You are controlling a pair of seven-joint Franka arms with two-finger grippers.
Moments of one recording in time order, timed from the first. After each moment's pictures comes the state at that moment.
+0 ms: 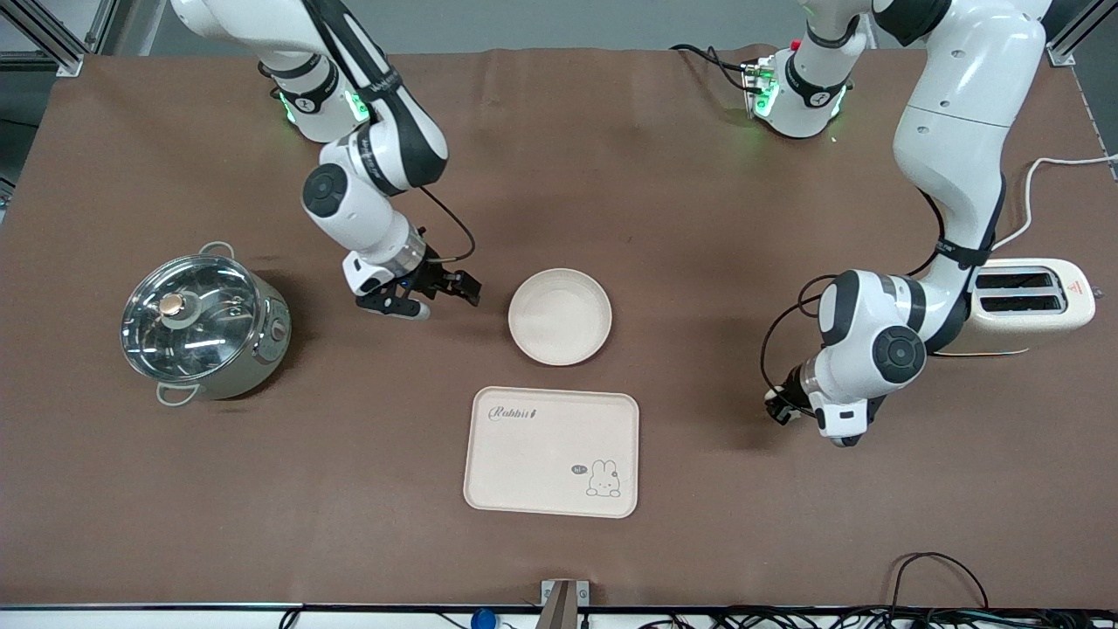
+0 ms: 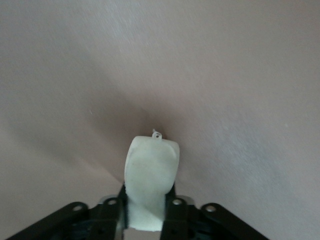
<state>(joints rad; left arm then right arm) -0.04 0.70 -0.18 -1.70 0.01 2.38 -1.07 0.58 0.30 0.00 -2.23 0.47 2.70 0.46</state>
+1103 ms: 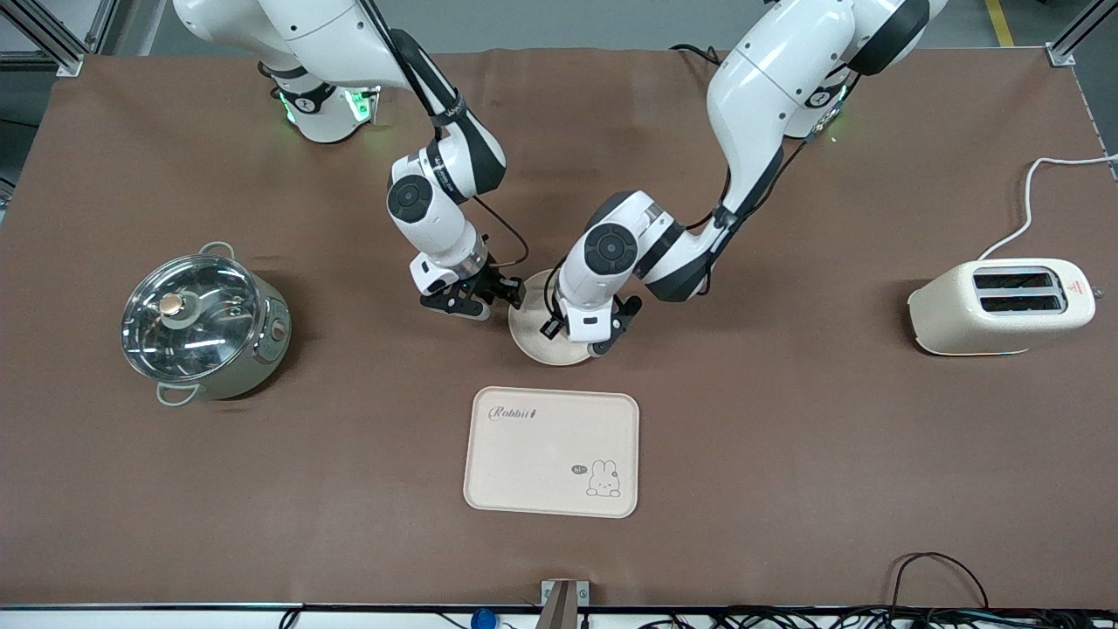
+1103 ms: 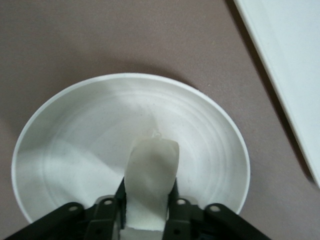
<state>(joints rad) -0.52 0.81 -0.30 -1.53 0.01 2.42 -1.63 0.71 0.48 0.00 -2.13 0.47 2.82 0.58</state>
